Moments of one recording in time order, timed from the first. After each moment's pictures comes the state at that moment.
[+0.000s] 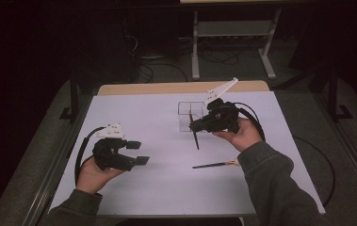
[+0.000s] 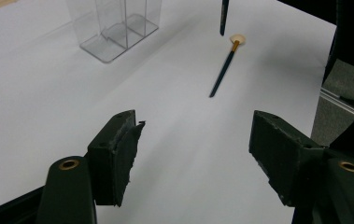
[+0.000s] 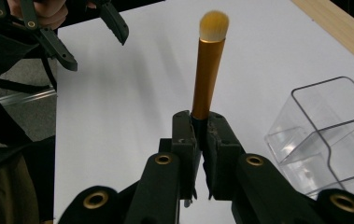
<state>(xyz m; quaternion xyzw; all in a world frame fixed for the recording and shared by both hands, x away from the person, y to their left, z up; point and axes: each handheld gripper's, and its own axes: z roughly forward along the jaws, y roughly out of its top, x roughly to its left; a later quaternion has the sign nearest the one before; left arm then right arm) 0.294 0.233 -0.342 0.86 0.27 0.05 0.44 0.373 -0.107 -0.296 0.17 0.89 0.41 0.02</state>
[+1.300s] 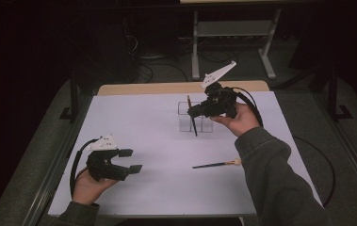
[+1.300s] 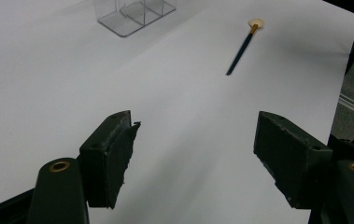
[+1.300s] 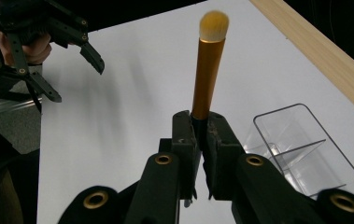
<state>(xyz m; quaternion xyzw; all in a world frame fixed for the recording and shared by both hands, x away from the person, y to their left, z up) 0.278 0.253 -0.368 0.84 0.30 0.07 0.44 0.399 -0.102 -0.272 0.18 0.89 0.42 0.03</state>
